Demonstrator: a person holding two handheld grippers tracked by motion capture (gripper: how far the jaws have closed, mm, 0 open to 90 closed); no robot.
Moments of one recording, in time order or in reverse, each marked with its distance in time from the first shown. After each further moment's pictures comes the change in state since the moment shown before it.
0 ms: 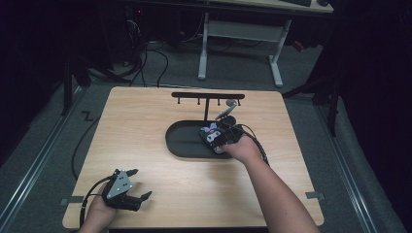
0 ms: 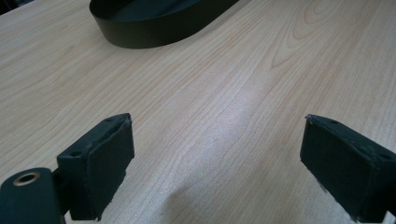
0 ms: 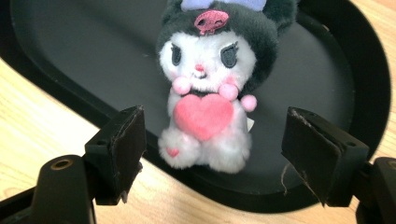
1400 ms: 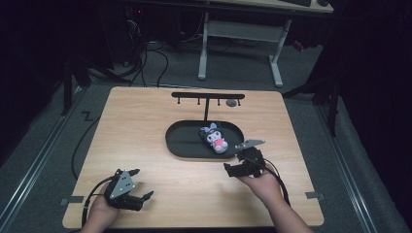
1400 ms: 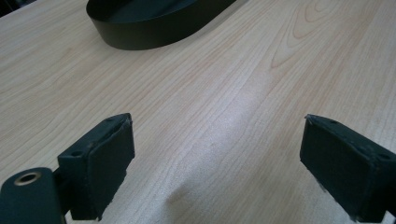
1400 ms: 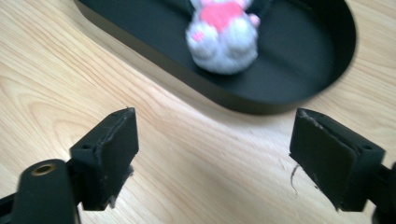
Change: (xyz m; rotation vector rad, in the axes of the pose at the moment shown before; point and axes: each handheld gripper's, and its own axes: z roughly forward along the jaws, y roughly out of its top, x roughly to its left) left arm -0.004 0.003 0.004 0.012 0.009 0.017; right arm 0.009 -0.121 -0.026 -0.333 -0.013 -0.062
